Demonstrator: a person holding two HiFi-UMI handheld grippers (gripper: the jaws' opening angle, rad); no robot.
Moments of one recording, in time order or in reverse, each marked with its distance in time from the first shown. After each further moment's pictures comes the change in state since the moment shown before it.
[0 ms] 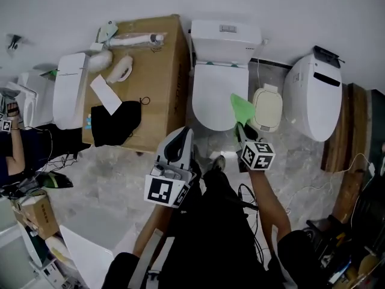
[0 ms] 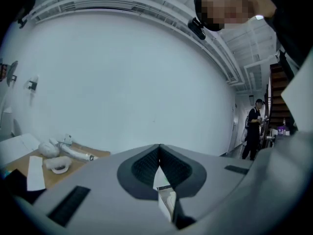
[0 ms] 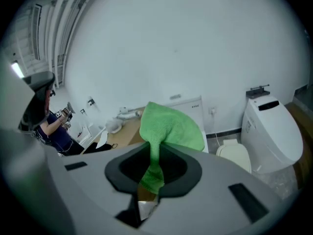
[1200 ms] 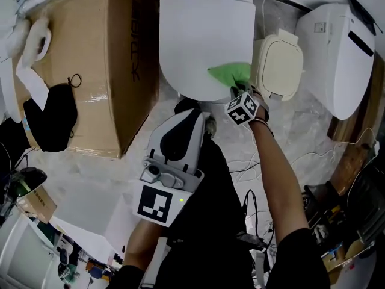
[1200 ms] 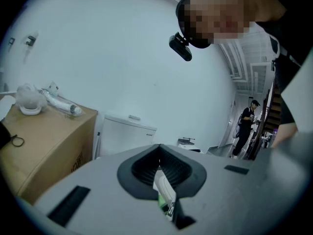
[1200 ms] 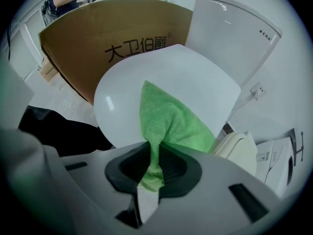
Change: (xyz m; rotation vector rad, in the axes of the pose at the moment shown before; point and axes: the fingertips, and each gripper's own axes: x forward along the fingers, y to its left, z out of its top) left arm 0.142 0.008 -0.255 -0.138 0.175 -0.099; right arm 0.247 -0.218 -0.282 -0.796 0.708 -0.038
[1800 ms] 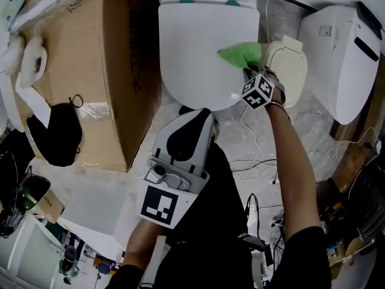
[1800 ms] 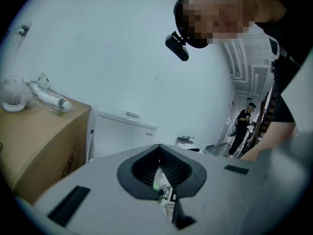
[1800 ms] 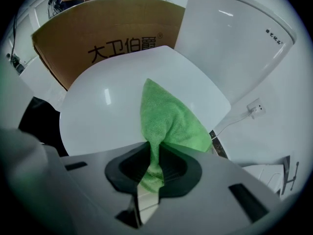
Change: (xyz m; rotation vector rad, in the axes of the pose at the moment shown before) left arm 0.060 0.026 0.011 -0.022 0.055 -0.053; right arm 0.017 -0.110 0.045 -0.119 -0.006 -0.045
